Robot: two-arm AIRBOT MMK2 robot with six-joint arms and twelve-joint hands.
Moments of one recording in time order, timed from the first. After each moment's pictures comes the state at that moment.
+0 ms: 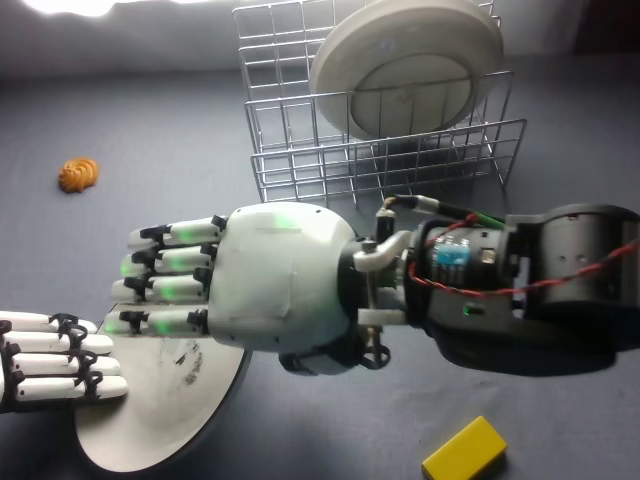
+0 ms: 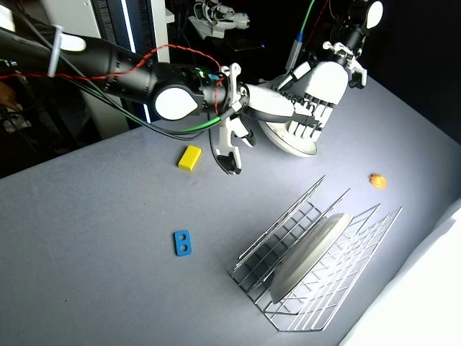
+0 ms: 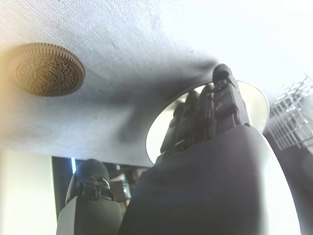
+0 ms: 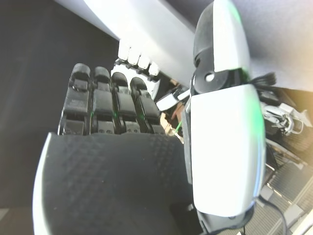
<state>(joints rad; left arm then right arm) 1.13 -0.61 1.23 1.01 -0.84 0.25 -0.36 -1.41 1.04 -0.26 0.27 -1.29</state>
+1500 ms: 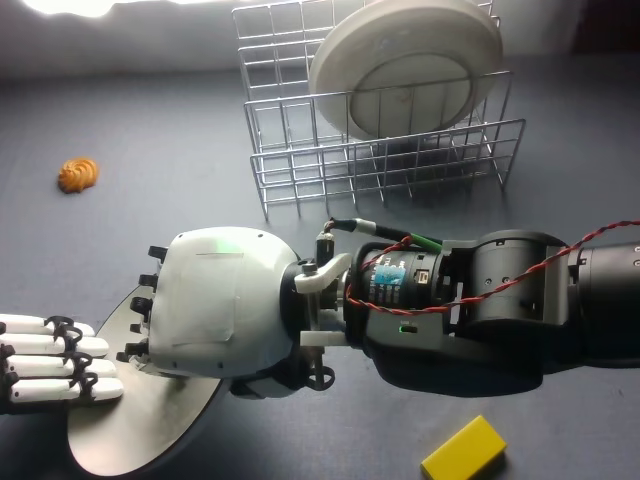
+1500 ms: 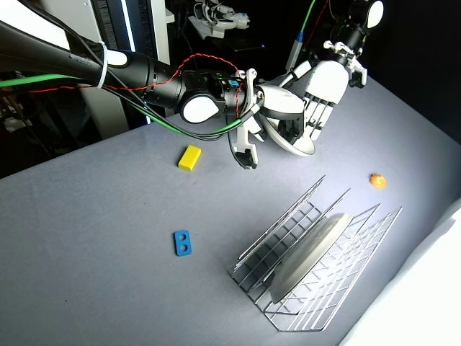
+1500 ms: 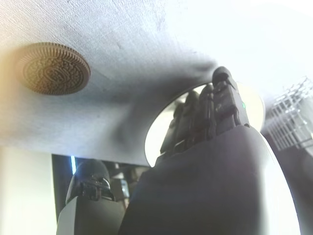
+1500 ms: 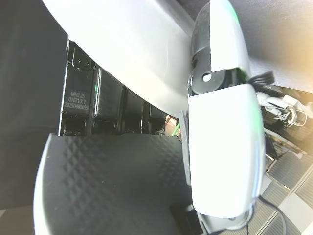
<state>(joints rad) 1.13 -0.61 1.25 0.96 -0.86 0.25 -0.38 -1.56 1.13 -0.21 0.31 -1.34</state>
